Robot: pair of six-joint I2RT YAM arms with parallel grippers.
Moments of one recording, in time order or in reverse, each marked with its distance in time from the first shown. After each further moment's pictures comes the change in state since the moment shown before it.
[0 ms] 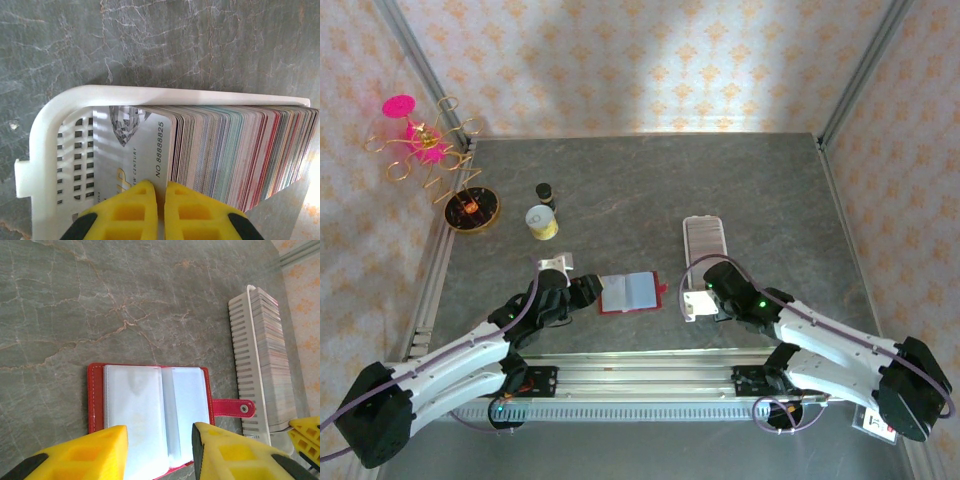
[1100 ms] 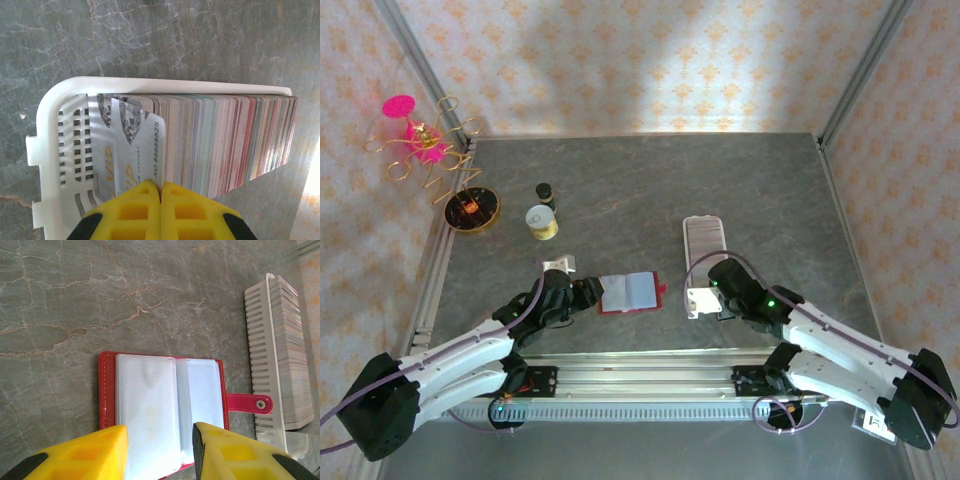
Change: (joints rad) left arm 0.000 0.059 -0.006 0.015 0.010 -0.010; right arm 0.000 -0.071 0.067 -0.122 -0.011 0.050
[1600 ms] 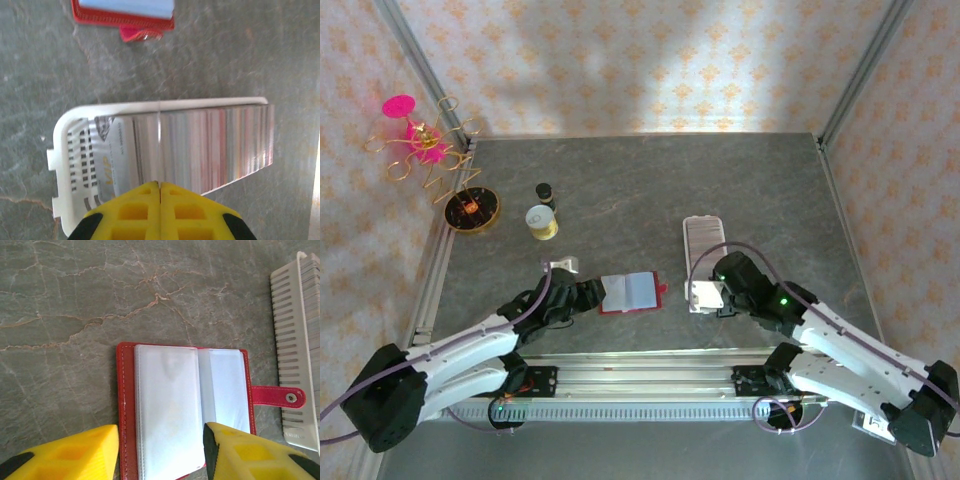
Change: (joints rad) left arm 0.000 0.073 0.032 -0.044 -0.003 0.053; right arm -0.001 -0.058 0.124 -0.119 -0.105 0.106
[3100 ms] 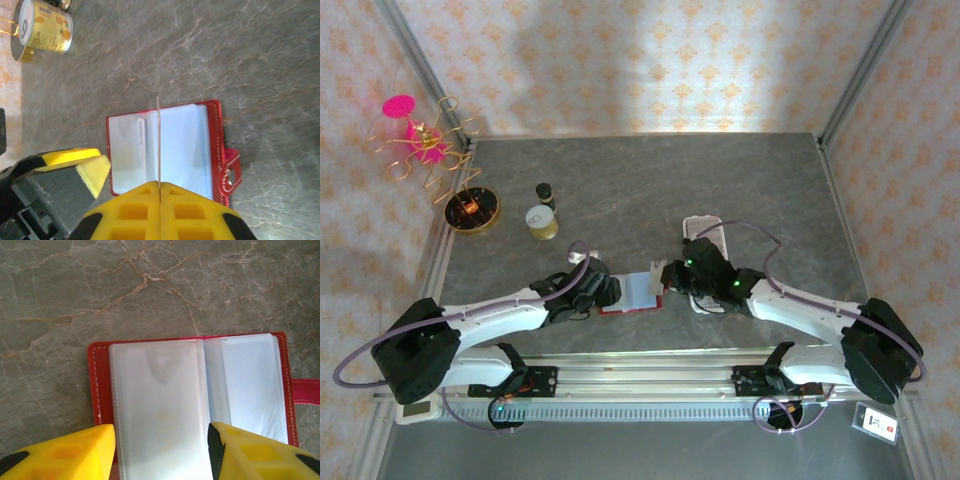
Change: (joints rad) left arm -0.121 0.304 0.240 -0.163 -0.133 0.038; right arm 0.017 0.422 -0.033 0.594 -0.252 1.904
